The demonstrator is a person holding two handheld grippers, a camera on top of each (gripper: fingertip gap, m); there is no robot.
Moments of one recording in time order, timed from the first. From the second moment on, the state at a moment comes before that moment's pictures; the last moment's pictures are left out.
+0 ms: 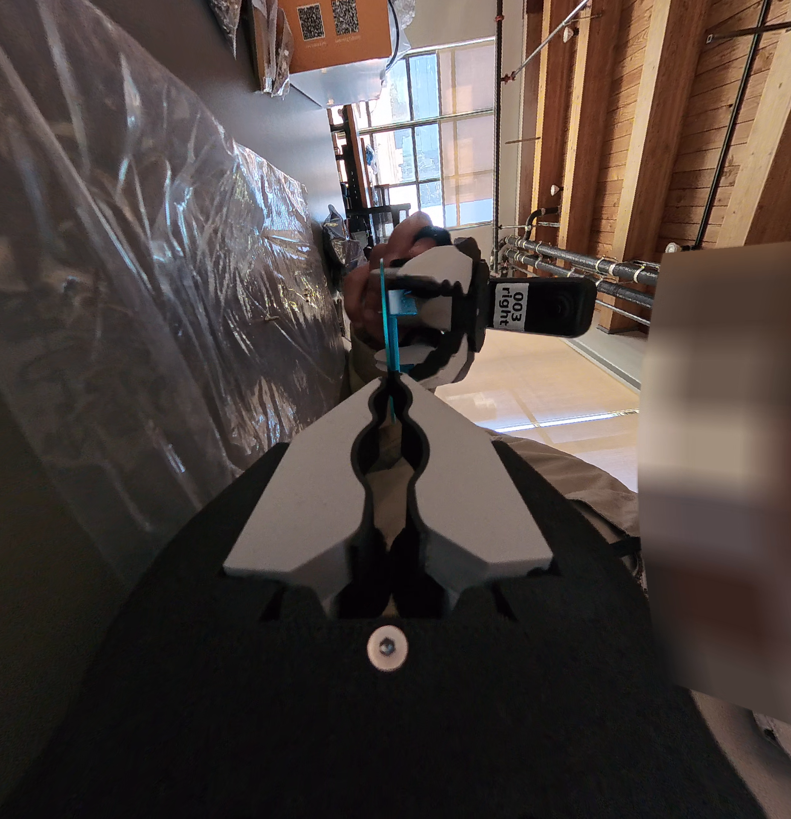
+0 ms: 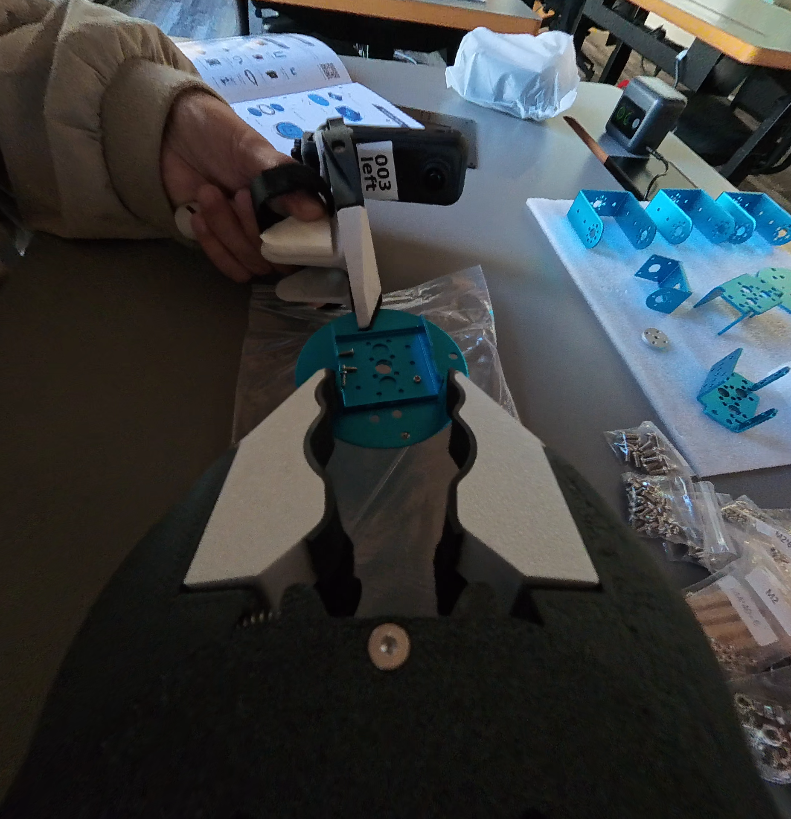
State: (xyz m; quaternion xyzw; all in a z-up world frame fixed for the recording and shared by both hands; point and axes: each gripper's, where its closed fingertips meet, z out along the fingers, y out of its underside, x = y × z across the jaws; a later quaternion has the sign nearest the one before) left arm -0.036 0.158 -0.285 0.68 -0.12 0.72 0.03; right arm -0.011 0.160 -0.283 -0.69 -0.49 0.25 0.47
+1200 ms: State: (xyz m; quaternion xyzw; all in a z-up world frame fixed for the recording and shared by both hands) left arm -0.032 0.173 -0.292 0.71 -0.15 0.68 -0.05; right arm 0.021 0.183 -0.299 -0.79 -0.11 0.57 0.18
